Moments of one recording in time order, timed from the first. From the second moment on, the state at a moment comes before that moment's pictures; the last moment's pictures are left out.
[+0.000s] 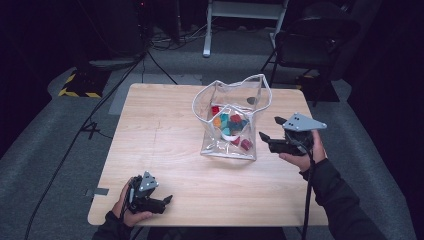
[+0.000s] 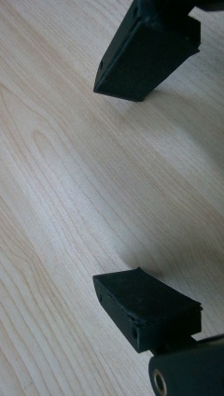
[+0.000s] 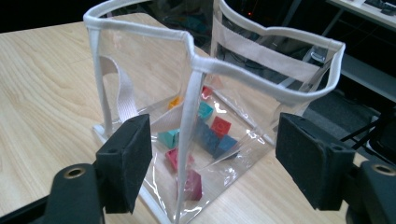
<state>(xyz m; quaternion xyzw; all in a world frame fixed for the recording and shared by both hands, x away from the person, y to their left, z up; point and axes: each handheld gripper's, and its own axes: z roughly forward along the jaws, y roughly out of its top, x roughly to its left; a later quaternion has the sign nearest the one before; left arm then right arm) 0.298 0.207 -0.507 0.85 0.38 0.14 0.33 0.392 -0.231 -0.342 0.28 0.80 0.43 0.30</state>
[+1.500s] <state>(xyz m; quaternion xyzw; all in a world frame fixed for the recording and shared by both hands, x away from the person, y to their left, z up) 0.298 0.207 -0.507 0.85 0.38 0.14 0.33 0.357 -0.270 -0.438 0.31 0.84 0.36 0.26</state>
